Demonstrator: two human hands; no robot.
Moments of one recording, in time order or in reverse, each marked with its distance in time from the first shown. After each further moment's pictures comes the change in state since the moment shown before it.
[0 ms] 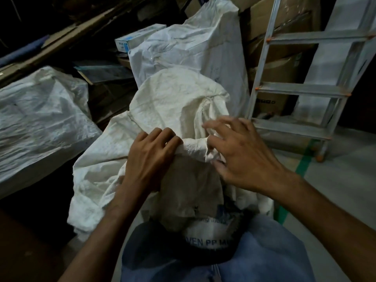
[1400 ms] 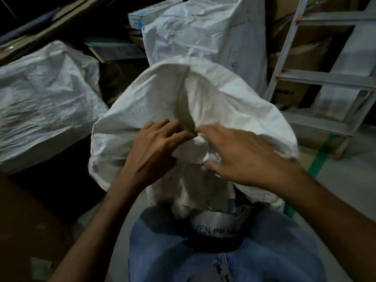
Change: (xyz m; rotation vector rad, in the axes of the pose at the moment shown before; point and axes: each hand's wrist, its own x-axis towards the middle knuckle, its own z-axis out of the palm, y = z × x) left_hand -0.022 -0.021 -0.002 -0.215 -0.122 0.022; right_hand 0.023 -0.034 0.003 0.249 -0.325 0.060
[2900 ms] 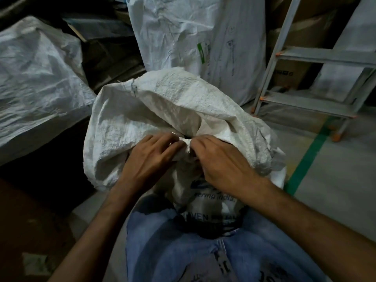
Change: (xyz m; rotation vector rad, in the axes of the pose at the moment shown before) left_hand -0.045 0.007 0.063 0.023 -0.020 0.032; right_hand -0.001 -0.001 0.106 0.036 0.196 -0.041
